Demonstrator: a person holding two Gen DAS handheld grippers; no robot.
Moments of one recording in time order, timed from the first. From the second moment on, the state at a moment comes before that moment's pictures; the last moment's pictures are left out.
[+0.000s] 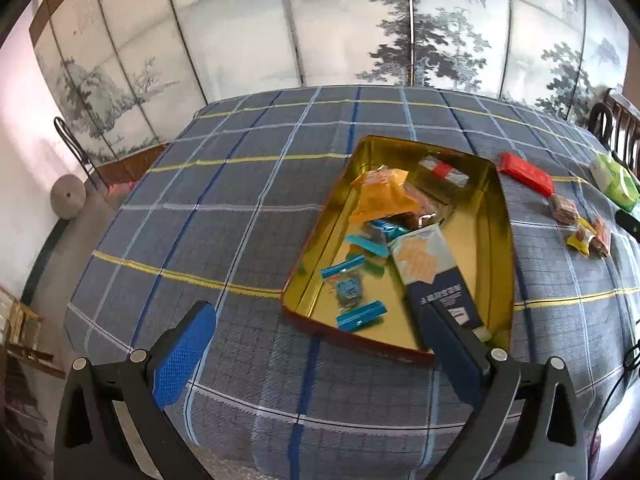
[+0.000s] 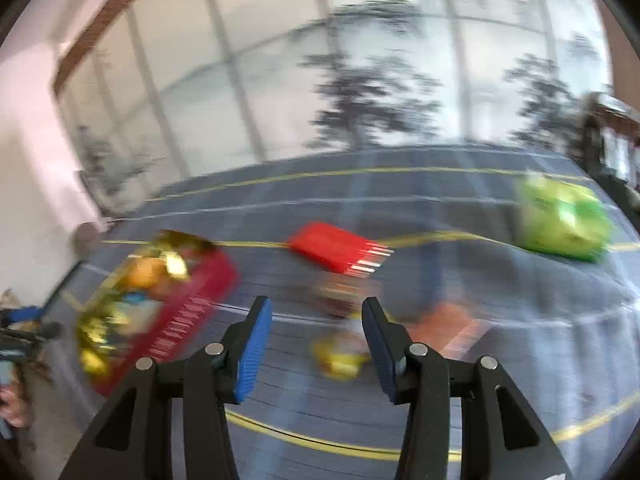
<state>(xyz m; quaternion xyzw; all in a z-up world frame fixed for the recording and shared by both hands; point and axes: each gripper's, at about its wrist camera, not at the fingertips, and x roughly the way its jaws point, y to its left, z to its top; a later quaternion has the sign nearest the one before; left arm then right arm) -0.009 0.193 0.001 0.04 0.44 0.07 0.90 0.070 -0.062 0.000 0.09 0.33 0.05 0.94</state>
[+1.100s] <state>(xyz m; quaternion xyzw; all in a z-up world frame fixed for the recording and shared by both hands) 0.064 -0.058 -0.009 0.14 0.46 -0.28 0.83 0.057 -0.212 -0.056 0.20 0.34 -0.07 0.92</state>
